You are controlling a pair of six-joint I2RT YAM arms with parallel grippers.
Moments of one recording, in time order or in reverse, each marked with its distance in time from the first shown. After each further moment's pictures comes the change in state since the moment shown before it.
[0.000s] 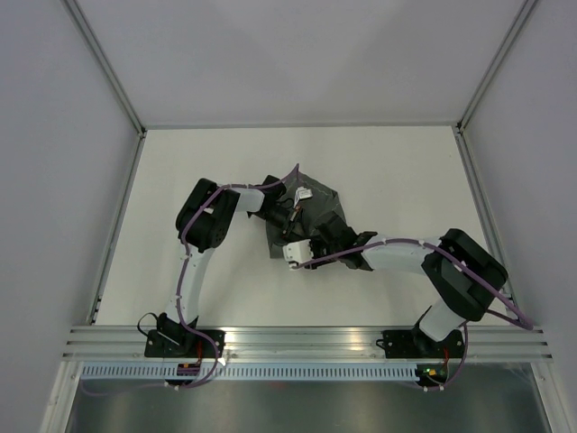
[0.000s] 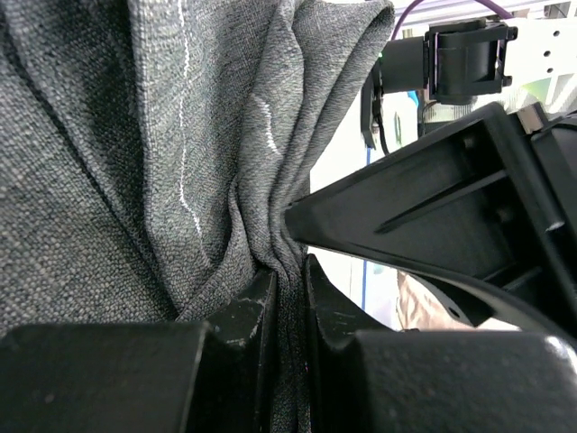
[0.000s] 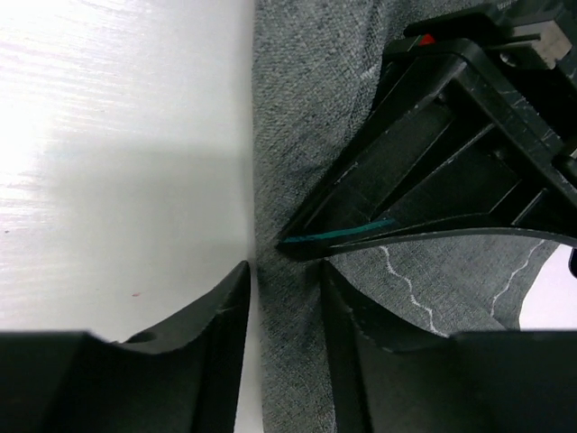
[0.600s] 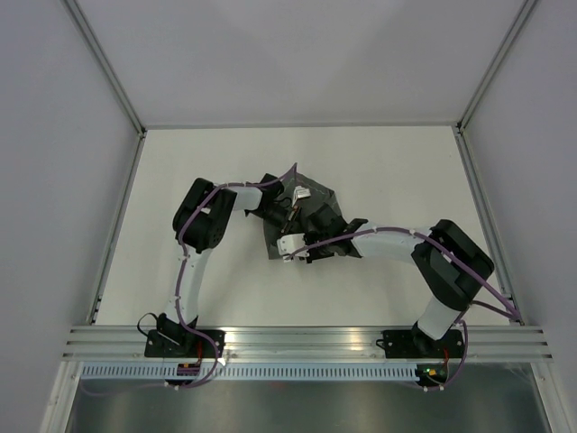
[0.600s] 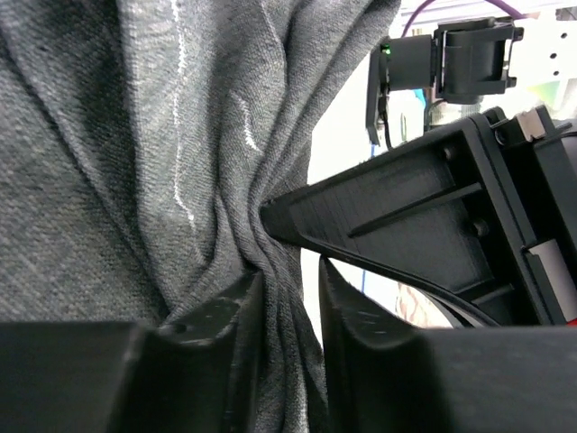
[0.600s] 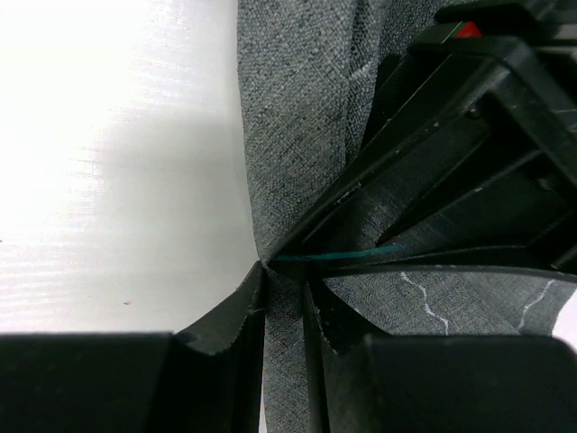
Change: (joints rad) left arm 0.010 -0.018 0.002 -0.062 -0.031 0.030; right arm -0.005 0.099 0.154 -0.172 -0.017 0.012
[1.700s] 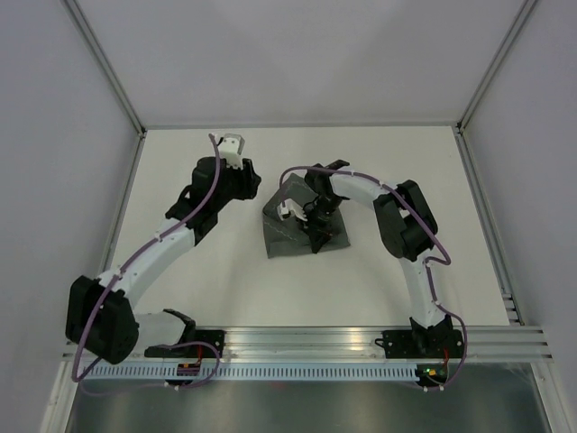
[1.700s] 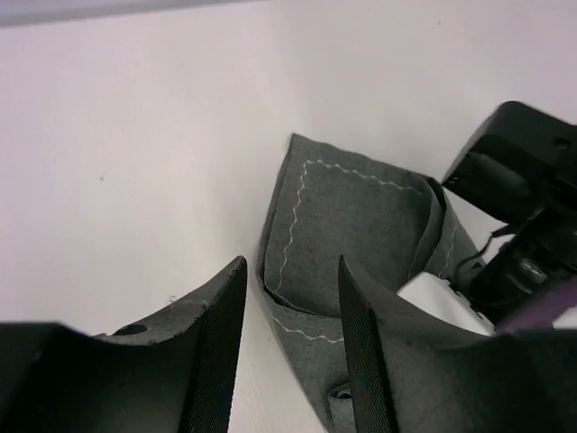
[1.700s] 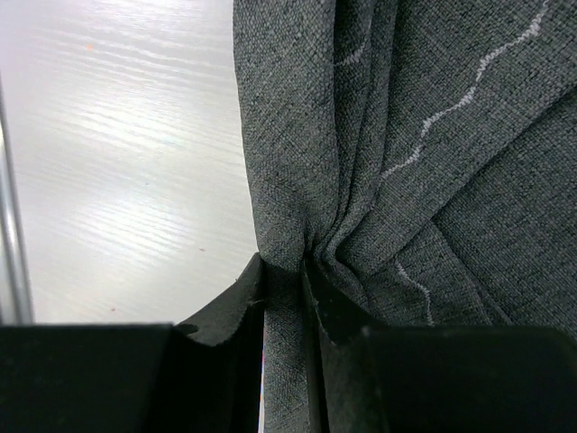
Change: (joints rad) left arm 0.048 -0.997 -0.453 0.460 -1.280 -0.318; right arm -0.230 0.509 0.770 -0.942 -0.505 -0.064
